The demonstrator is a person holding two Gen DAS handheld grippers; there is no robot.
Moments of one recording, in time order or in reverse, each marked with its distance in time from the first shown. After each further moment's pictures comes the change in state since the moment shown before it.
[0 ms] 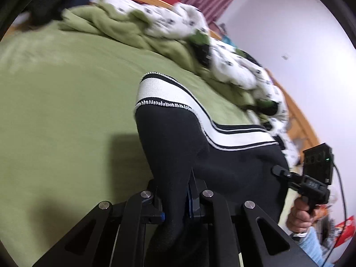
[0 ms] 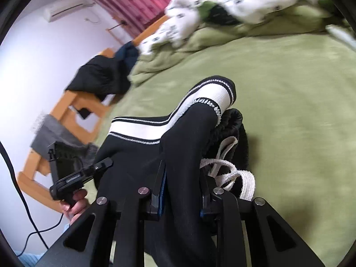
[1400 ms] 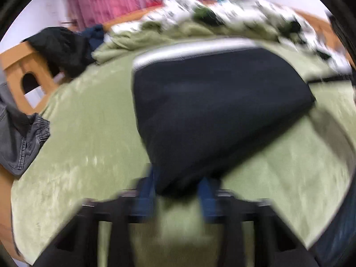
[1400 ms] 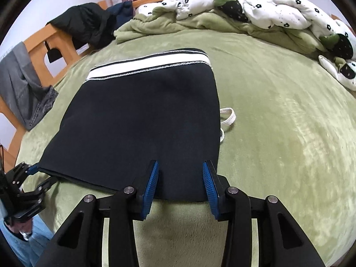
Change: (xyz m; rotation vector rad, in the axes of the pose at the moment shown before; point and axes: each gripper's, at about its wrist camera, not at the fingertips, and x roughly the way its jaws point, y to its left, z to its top) left arm -0.056 -0.001 -0.160 0.394 -0.081 0.539; right arm 0.020 0.079 -0.125 -0.248 0.052 -0.440
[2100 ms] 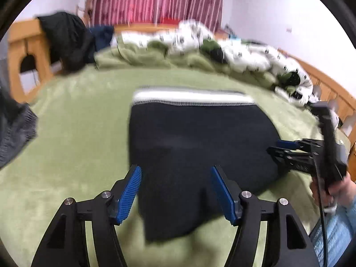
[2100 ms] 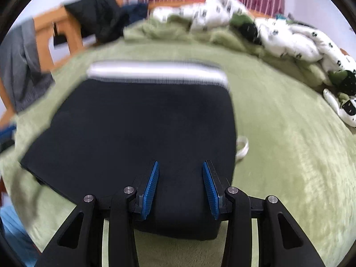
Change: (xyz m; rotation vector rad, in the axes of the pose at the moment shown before) left arm -0.003 0.029 0.042 -0.170 -0.024 -0.217; right arm 0.033 0.030 0.021 -0.171 -0.050 -0.096
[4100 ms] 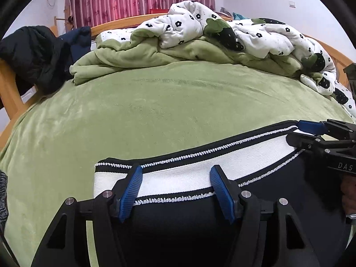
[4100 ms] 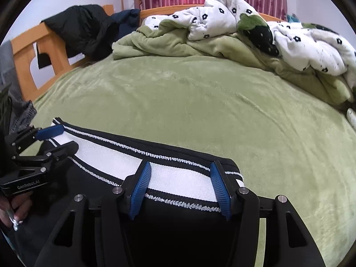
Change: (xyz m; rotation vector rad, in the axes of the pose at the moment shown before) left arm 0.160 -0.014 0.120 0.155 -0.009 0.091; right arm 0.108 -0.011 0.116 0.065 -0.089 0.067
